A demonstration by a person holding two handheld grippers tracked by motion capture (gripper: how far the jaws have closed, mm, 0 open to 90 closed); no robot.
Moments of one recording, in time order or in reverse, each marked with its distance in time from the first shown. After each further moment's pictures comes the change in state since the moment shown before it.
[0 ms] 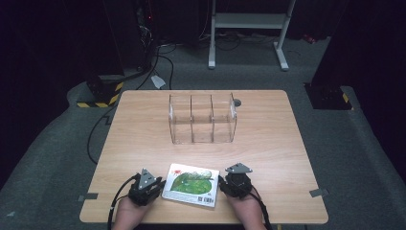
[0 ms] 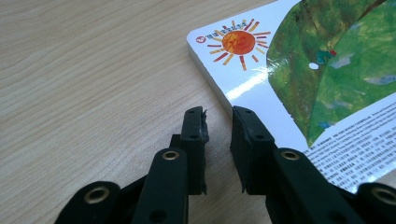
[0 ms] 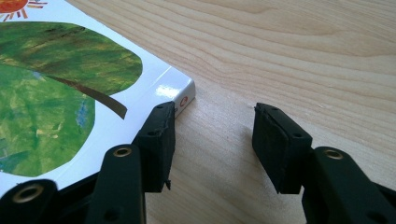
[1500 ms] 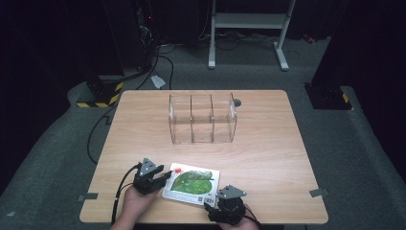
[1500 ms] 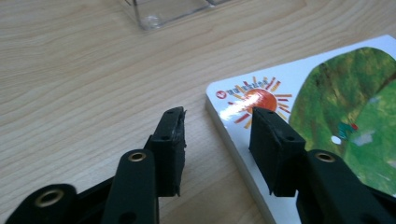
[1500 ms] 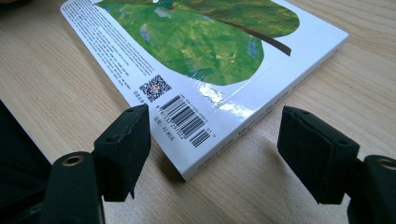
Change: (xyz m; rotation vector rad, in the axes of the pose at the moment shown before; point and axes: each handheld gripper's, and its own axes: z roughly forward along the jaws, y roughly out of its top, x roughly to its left) left arm 0.014 0.023 0.020 -0.061 -0.038 -0.098; right arm 0.048 -0.035 -0.033 -0.003 0.204 -0.117
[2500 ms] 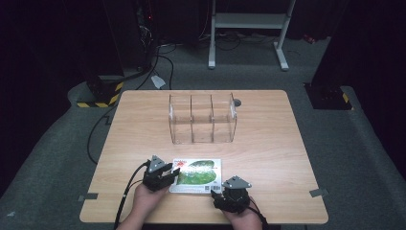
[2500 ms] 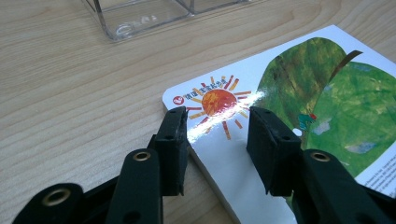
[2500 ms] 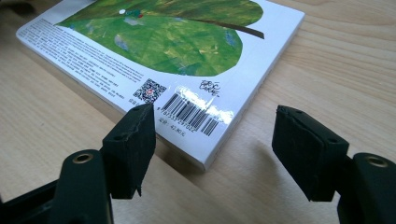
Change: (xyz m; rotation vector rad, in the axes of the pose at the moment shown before) left arm -0.014 0.011 0.024 -0.024 -0.014 -0.046; right arm -0.027 0.009 0.006 -0.030 -0.114 0.055
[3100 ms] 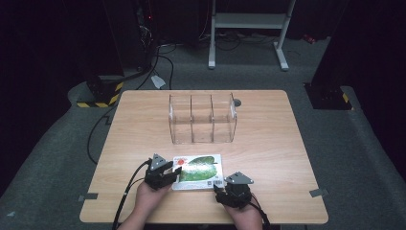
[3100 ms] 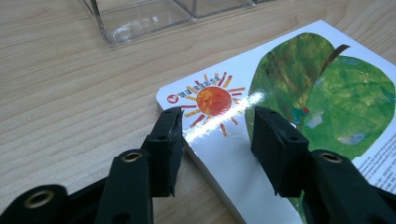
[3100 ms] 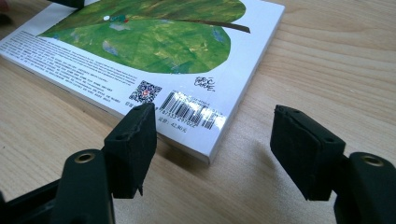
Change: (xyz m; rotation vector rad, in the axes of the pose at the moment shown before) left arm 0.000 0.002 0.003 -0.003 0.007 -0.022; right arm -0.009 0.004 0.006 -0.014 -0.035 0.034
